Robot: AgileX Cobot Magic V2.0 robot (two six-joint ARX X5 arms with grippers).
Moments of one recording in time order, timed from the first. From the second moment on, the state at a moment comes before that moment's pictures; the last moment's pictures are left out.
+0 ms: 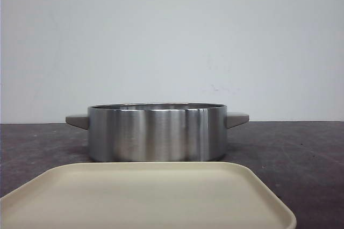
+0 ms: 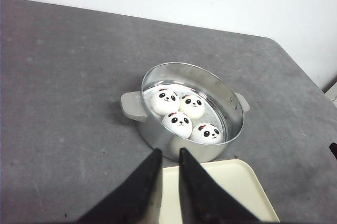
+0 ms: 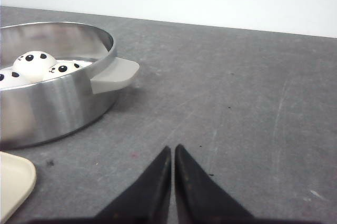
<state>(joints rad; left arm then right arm) -0.82 0.41 1.13 -1.09 -0.36 -0.48 0.24 0.00 0.02 -0.16 -0.05 0.03</state>
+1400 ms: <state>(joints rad) 0.06 0.00 0.03 -0.15 0.04 -0.18 0.24 0.00 0.02 -0.16 -0.05 0.03</state>
